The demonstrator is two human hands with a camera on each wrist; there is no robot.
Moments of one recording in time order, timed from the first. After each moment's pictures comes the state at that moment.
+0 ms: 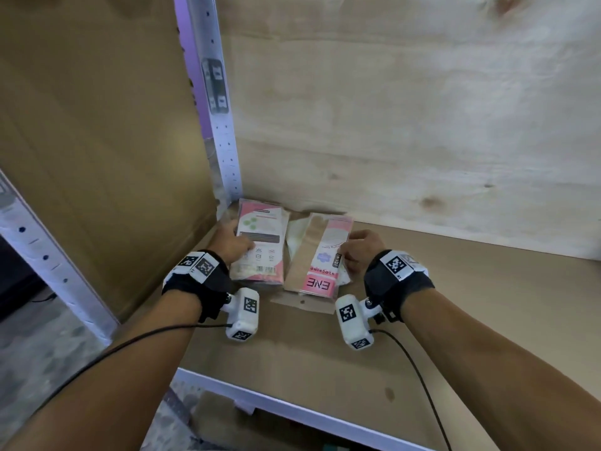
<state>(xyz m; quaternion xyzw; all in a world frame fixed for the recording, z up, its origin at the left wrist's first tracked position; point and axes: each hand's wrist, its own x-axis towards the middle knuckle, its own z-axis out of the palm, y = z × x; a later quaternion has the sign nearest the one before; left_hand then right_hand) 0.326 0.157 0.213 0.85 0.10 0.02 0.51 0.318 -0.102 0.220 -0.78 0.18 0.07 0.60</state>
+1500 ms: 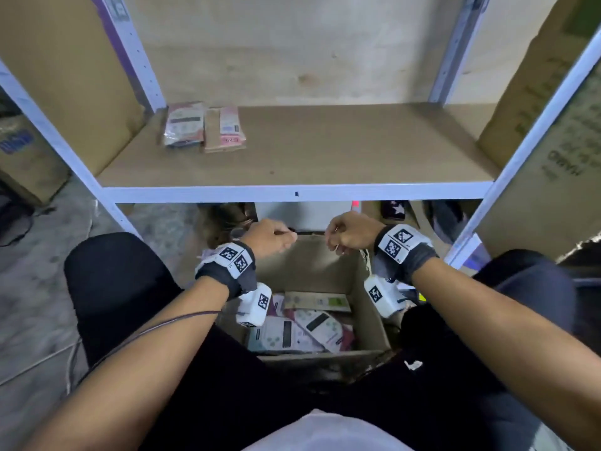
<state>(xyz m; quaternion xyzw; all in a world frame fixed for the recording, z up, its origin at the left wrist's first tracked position) -0.030 -0.012 0.131 0.90 -0.15 -0.19 0.37 -0.085 -0.232 0.163 -0.90 0.03 0.17 0.39</state>
